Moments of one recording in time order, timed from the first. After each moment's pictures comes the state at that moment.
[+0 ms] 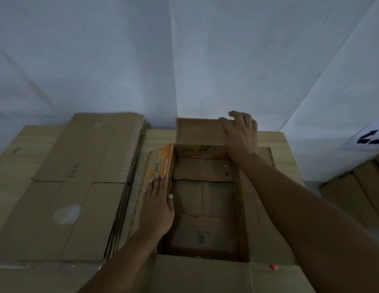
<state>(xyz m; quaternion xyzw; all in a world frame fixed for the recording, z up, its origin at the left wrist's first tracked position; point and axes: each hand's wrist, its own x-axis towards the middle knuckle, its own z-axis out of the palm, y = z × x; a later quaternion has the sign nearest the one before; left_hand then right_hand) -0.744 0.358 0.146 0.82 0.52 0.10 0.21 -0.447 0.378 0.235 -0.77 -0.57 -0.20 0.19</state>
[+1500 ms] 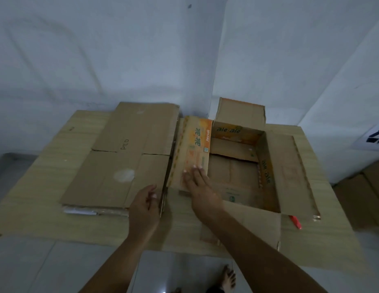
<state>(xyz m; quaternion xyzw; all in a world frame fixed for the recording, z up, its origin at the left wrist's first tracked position) -0.947 0.300 0.147 0.64 0.56 0.39 0.36 -0.761 0.251 0.209 -0.74 -0.65 0.15 0.07</state>
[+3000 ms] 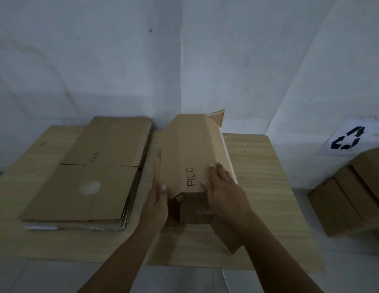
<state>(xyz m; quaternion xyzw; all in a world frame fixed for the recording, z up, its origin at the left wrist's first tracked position) -0.808 0.252 0.209 0.64 0.51 0.31 0.49 -0.631 0.169 0.285 -0.82 -0.53 0.16 0.12</state>
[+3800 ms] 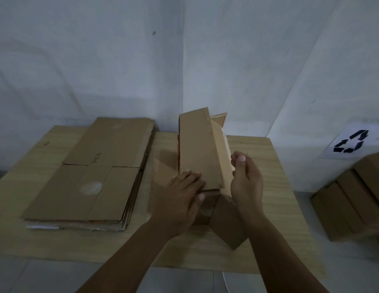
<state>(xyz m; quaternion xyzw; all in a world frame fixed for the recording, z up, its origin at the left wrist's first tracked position) -0.782 0.238 0.253 0.91 0.27 0.28 0.17 -0.617 0.170 0.304 -0.73 -0.27 0.13 0.61</state>
